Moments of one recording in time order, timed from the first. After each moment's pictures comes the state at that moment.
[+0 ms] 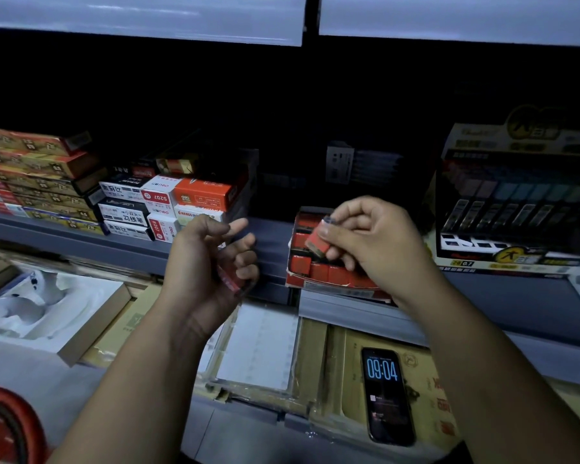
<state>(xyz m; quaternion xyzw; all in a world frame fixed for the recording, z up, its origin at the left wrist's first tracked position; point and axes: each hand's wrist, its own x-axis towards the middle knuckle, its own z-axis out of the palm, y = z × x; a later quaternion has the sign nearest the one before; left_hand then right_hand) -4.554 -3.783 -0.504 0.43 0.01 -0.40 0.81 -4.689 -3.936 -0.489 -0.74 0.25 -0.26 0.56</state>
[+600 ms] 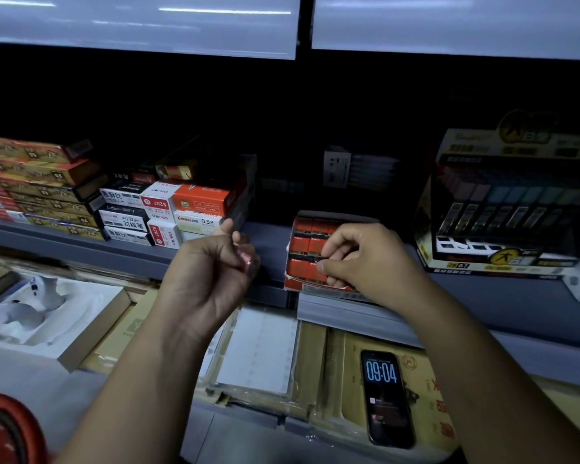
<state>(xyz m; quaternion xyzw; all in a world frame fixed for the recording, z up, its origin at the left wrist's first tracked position) -4.552 -3.784 -0.507 0.28 0.01 -0.44 0.86 -4.691 -3.945 -0.507 -0.83 0.26 -0.18 0.46</state>
